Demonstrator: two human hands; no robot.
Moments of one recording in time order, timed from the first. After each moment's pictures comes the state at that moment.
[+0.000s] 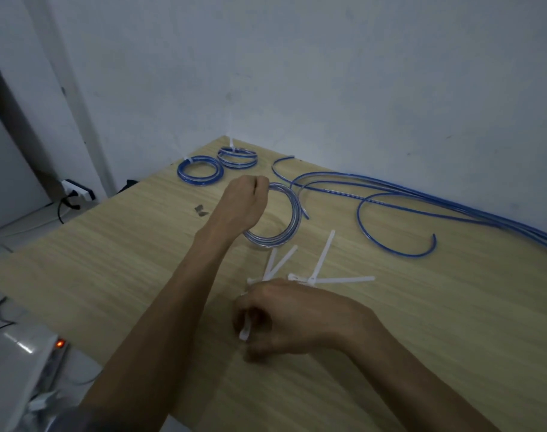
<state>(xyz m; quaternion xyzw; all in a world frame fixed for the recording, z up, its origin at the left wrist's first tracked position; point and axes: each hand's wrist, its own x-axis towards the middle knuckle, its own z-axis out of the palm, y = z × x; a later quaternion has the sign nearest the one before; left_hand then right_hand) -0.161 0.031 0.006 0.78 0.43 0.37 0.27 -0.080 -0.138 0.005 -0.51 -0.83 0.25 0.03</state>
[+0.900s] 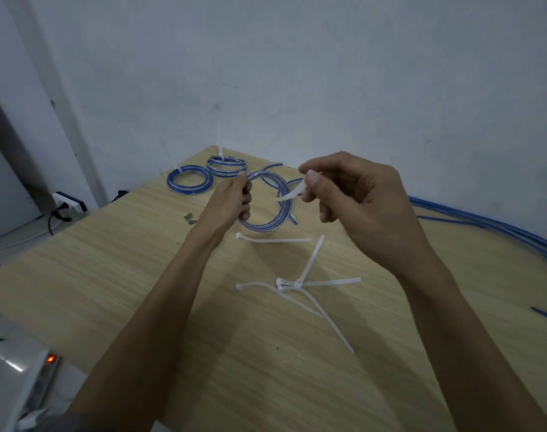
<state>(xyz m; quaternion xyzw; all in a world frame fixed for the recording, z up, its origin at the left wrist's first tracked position) -0.159 0.042 0.005 0.60 0.38 0.42 0.57 -0.014 -0.143 0.093 -0.51 -0.66 0.18 0.53</state>
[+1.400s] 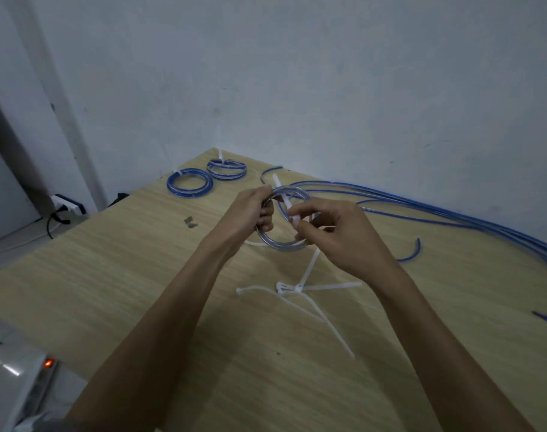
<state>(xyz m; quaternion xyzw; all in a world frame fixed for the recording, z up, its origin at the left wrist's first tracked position) -0.136 0.021 0.009 0.57 0.31 0.39 0.65 -0.001 -0.113 0.043 -0.60 -0.65 0.17 0.43</state>
